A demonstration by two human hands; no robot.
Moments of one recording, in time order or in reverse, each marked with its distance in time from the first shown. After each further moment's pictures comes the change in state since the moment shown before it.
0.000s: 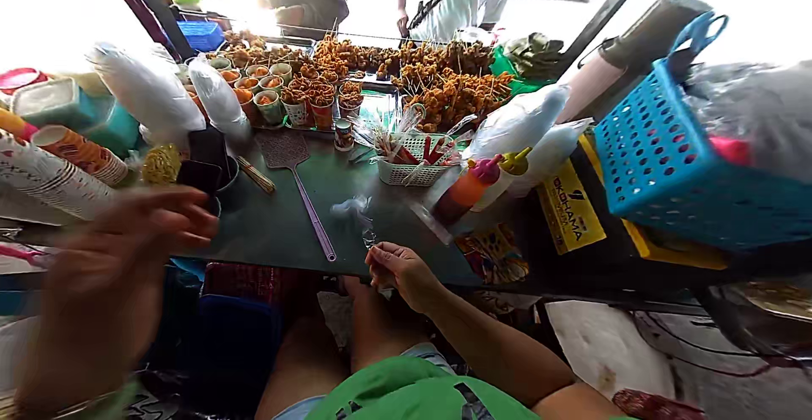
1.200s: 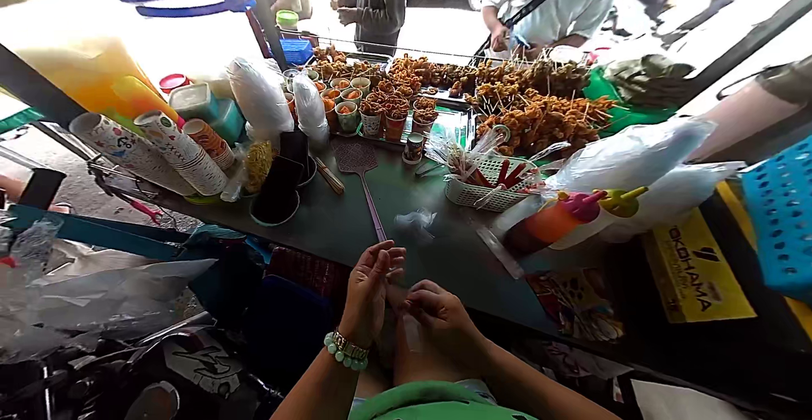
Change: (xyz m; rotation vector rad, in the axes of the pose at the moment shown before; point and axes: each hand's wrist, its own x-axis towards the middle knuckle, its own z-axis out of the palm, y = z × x) left_hand -0.037 -0.087 0.143 -0.781 0.118 -0.373; right_hand 0.004 0.052 0.019 -0.684 -0.096 -0.450
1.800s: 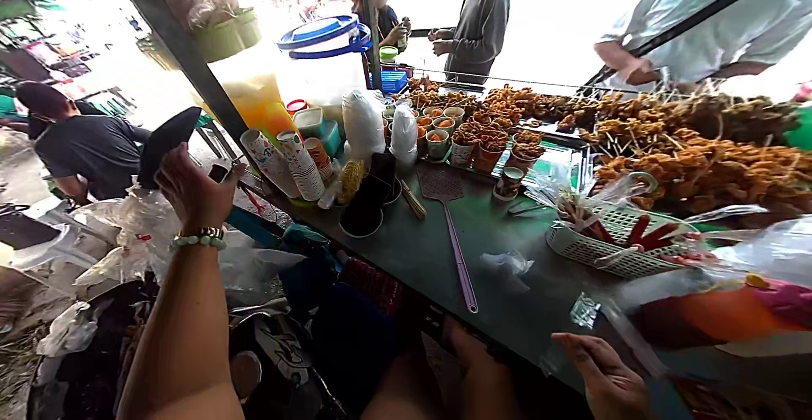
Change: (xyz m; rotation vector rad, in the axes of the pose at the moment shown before) left_hand 0.020 0.309 -0.233 1.598 1.041 0.505; right_hand -0.002 0.025 -0.034 0.078 0.451 0.094
